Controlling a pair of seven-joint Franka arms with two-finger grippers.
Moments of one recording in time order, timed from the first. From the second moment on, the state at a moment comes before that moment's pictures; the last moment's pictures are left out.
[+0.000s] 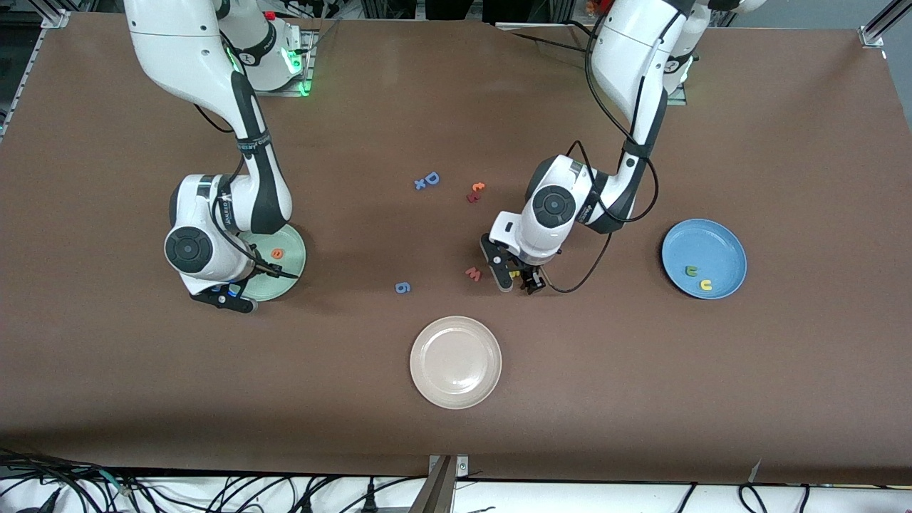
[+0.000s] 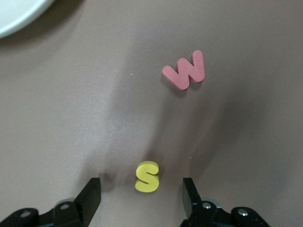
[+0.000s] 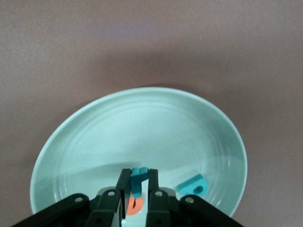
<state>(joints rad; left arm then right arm) -0.69 0.72 0.13 -1.72 -0.20 2.48 0.72 0.61 0.63 -0.49 -1.83 0.22 2.18 0.27</state>
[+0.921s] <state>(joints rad) -0.70 0.74 0.13 -1.71 -0.20 2.51 0.73 0.58 0.62 -0.48 -1.81 0.25 2.13 0.22</state>
